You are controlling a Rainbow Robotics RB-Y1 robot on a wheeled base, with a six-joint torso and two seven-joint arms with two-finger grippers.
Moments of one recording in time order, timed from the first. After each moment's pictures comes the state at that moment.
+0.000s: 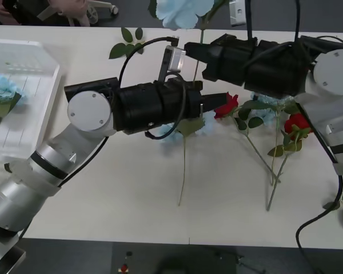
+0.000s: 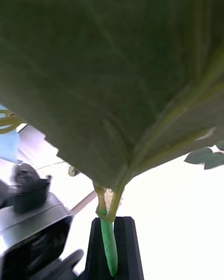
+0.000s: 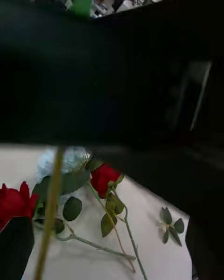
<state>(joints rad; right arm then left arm) -0.55 -0.45 0.16 -1.63 -1.65 0.81 2.23 -0.55 0.38 -0.47 -1.58 1.65 0.60 -2.21</state>
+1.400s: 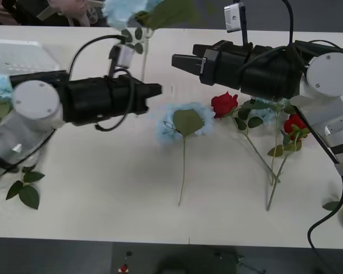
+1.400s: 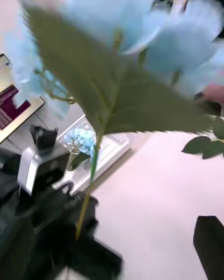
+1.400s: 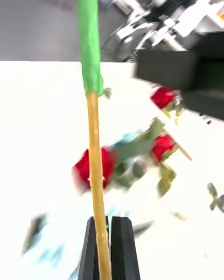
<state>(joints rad) -0.55 -0.50 0.21 -1.61 -1.69 0.78 2.22 -0.55 0.72 -0.49 -1.57 1.81 0.59 -2.21</state>
